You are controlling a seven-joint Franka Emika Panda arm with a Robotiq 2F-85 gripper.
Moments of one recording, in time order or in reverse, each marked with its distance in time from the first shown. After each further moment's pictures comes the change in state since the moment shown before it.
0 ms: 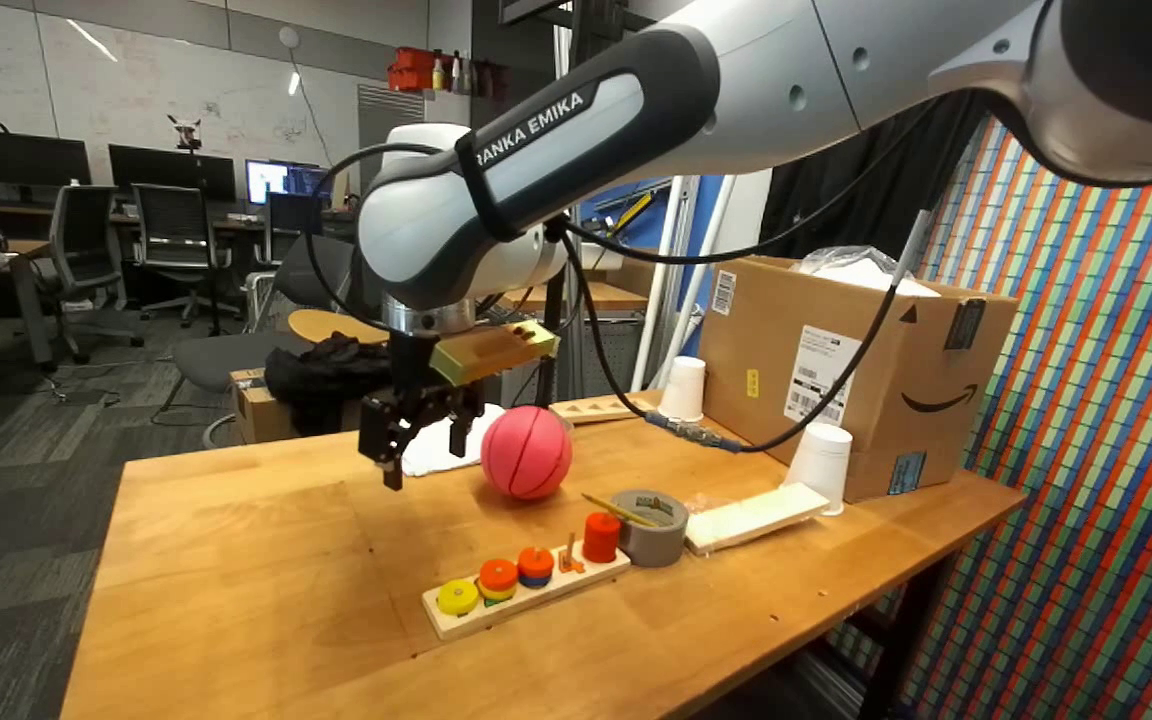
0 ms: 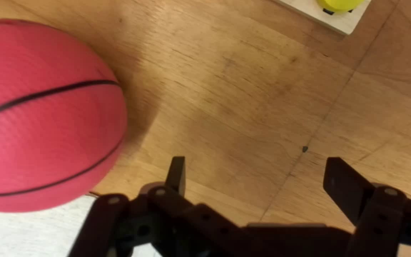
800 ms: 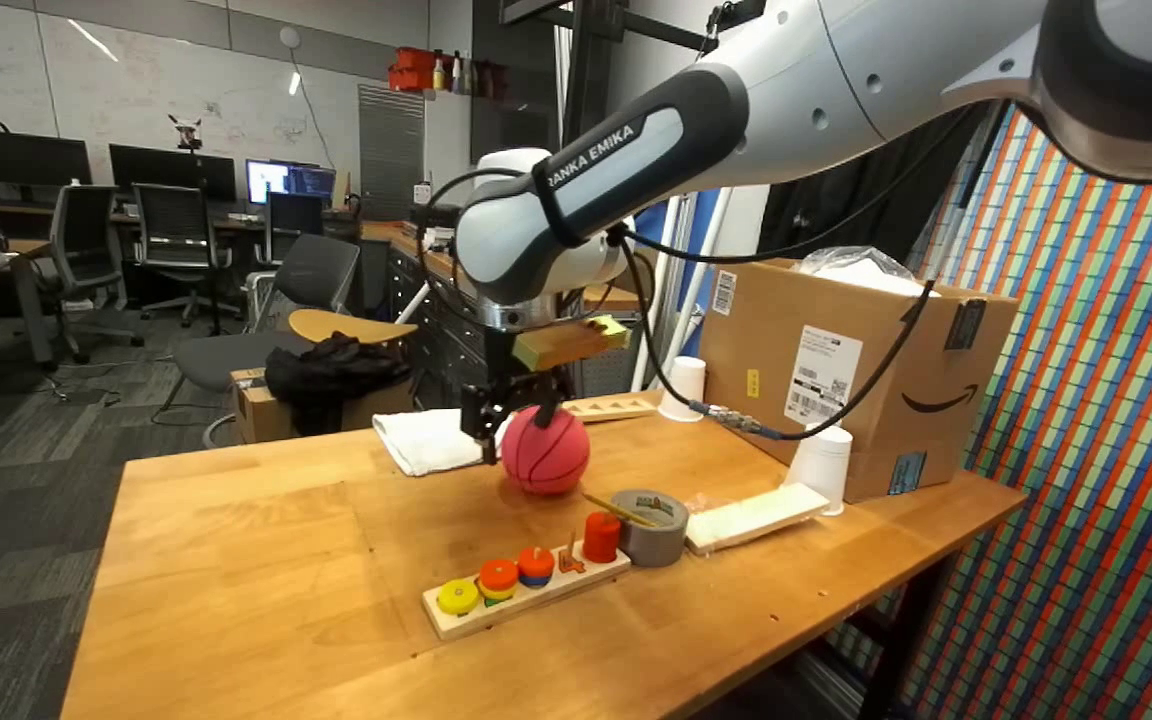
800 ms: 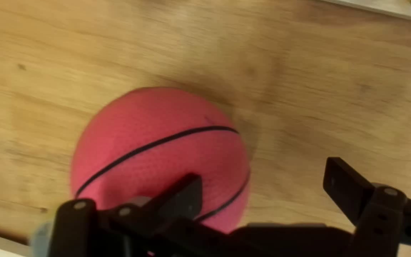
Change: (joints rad) arm -0.085 -0.017 -0.092 -0.023 -0.010 -0.049 0.053
